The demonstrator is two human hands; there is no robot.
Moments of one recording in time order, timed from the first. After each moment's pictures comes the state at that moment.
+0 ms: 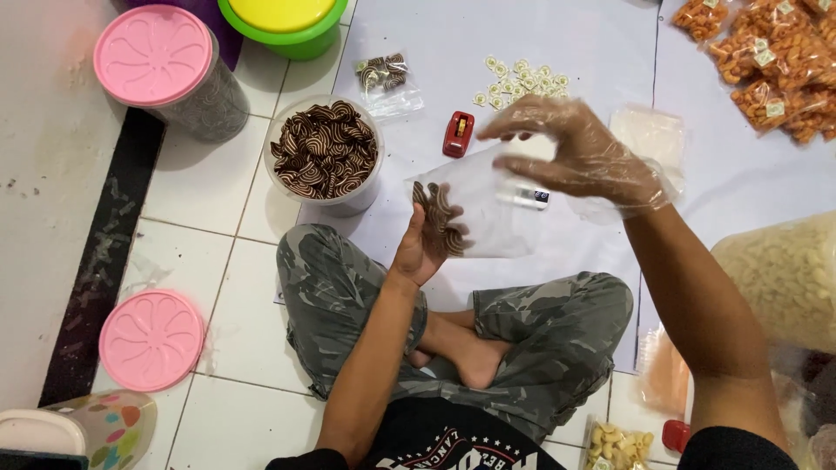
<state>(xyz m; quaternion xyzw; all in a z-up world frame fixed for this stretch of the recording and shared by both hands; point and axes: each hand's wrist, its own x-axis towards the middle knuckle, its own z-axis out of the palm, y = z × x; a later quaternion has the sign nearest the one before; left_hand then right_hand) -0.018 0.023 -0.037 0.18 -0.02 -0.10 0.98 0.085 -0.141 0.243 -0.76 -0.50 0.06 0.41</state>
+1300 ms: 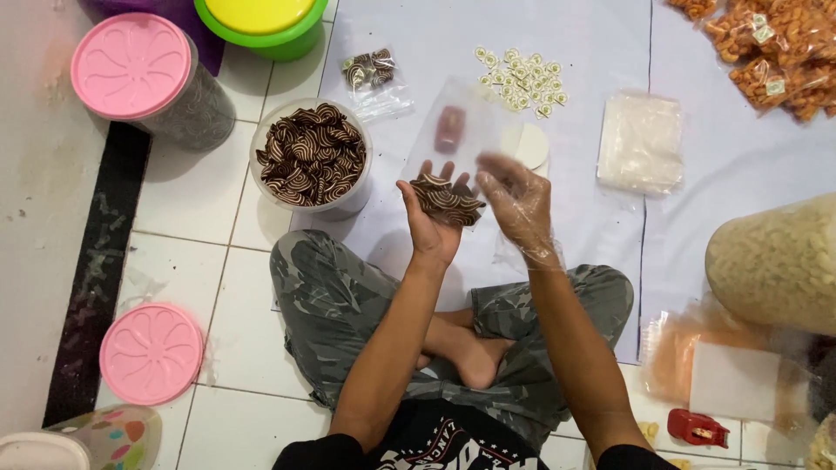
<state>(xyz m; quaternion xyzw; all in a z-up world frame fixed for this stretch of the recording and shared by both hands) 0.031 -0.016 0.001 0.07 0.18 0.06 0.98 0.036 -0.124 0.103 -0.73 -0.09 -0.05 0.68</state>
